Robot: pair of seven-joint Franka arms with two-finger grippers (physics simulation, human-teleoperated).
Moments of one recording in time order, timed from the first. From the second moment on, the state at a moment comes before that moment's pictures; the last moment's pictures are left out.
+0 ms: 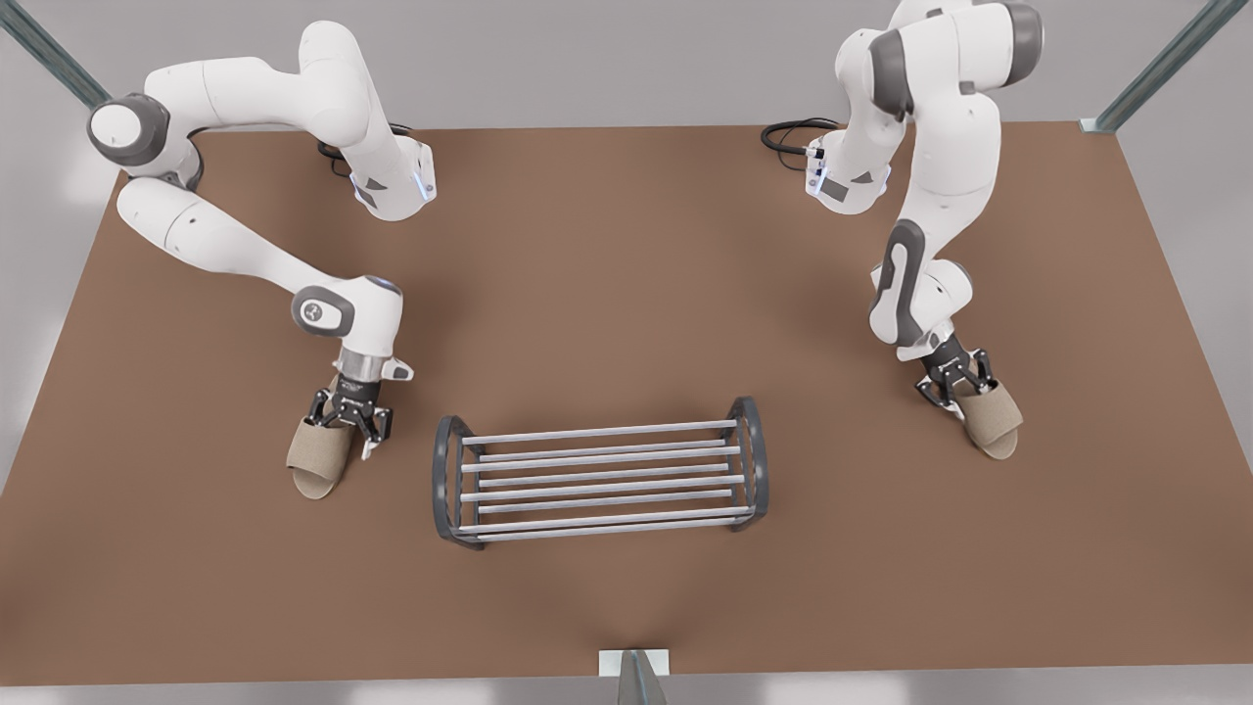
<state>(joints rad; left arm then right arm) -0.56 0.54 0.61 -2.42 2.53 2.40 -2.90 -1.32 1.45 1.17 -2.39 -2.90 1.86 -1.42</state>
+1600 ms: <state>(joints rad) -1.15 0.61 0.58 -1.61 2.06 2.87 -2.90 -1.32 1.37 1.77 -2.42 -2.44 1.97 -1.66</state>
